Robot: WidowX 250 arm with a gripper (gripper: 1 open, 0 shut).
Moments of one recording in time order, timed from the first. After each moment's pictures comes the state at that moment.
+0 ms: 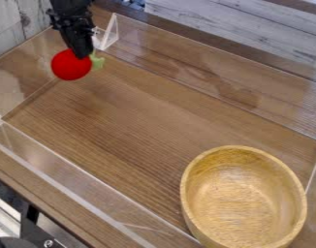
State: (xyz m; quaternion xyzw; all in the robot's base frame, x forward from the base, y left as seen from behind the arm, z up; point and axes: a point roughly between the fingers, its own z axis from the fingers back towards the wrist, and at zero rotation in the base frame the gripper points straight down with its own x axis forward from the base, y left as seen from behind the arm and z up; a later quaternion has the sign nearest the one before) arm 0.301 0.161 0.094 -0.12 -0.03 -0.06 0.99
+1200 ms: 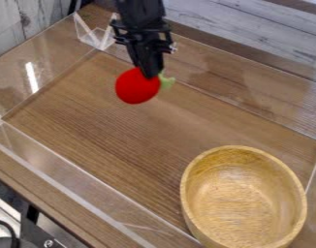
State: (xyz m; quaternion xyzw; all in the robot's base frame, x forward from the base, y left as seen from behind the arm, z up) arm 0.291 0.035 0.102 -0.14 -0.03 -0.10 0.98
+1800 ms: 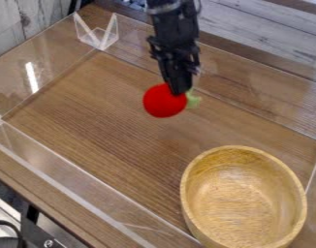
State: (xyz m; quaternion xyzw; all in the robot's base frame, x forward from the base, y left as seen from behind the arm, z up) arm 0.309 0.004 0.068 -0.15 -0.01 -0.20 0.97
